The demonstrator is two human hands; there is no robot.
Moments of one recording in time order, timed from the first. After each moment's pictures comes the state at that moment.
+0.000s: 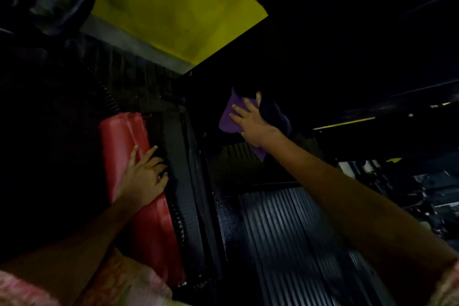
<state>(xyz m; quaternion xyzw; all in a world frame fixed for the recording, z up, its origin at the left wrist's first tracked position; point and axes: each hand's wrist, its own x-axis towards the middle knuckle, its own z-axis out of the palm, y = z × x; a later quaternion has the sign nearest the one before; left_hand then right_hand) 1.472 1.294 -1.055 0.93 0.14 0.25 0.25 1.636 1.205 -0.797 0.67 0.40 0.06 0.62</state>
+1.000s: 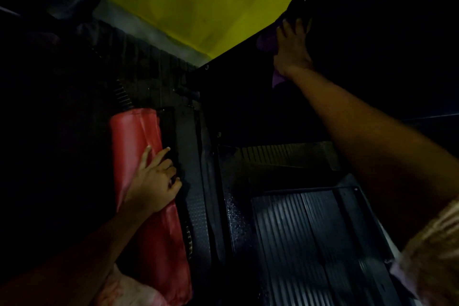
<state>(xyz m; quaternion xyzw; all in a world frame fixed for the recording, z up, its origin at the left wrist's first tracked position) 1.479 1.289 -1.057 0.91 0.16 0.28 0.28 1.734 1.317 -0.743 0.79 0.26 0.20 0.52</state>
